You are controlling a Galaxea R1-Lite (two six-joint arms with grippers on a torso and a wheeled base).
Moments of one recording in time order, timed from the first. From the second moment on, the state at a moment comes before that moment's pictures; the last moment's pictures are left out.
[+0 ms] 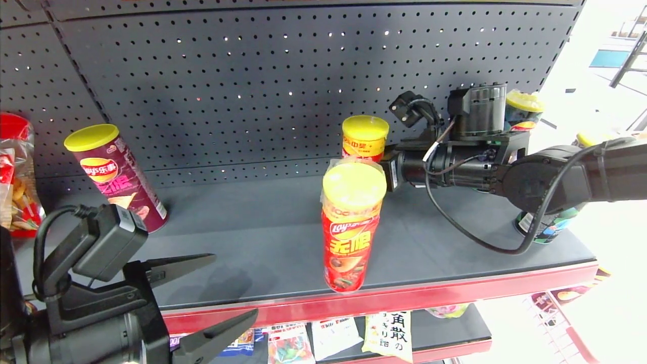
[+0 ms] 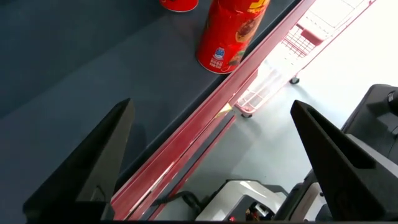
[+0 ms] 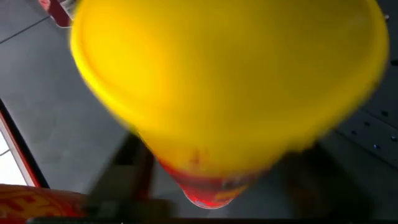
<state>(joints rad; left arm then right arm) -0.61 1.18 -0.40 -0.45 -0.21 -0.02 0.49 1.92 -1.30 -0.34 0.36 -0.16</state>
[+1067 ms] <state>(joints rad) -0.61 1.36 -0.42 -0.46 -0.16 0.00 0.46 1.41 -0.65 -0.34 0.23 -0.11</state>
